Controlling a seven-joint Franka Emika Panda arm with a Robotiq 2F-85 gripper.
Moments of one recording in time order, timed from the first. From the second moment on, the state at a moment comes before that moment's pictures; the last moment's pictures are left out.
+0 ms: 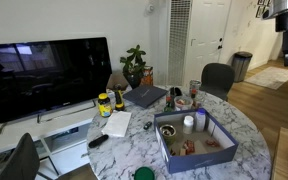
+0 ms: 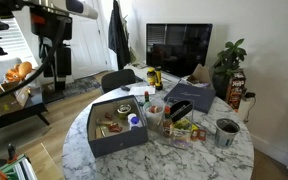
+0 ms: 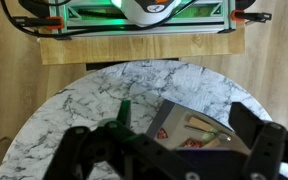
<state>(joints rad) -0.05 -0.79 -0.13 -2.52 -0.01 1.44 -0.08</state>
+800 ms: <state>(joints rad) -0.03 -0.57 0.00 -2.54 0.05 1.76 0.03</state>
